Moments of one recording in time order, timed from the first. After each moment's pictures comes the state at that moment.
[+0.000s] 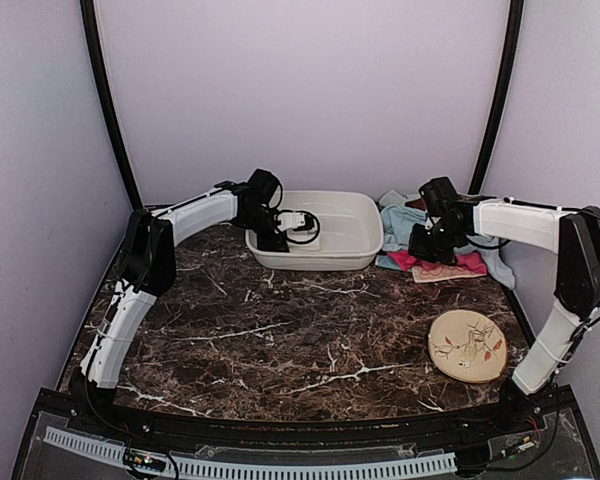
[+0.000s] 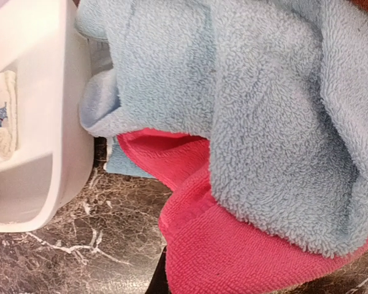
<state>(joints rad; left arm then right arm) -0.53 2.58 2.37 -0.81 0.21 0.94 0.36 1.68 1.21 -0.56 0.11 0.59</state>
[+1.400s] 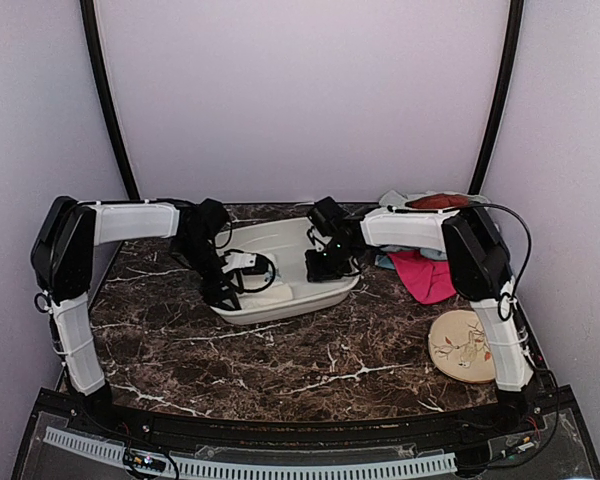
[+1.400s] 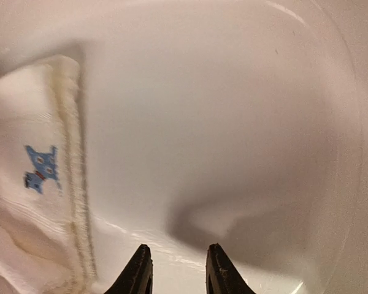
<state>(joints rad) -0.48 1.96 1.45 -0.90 0.48 1.00 0.72 2.31 1.88 -0.62 -0.08 0.44</state>
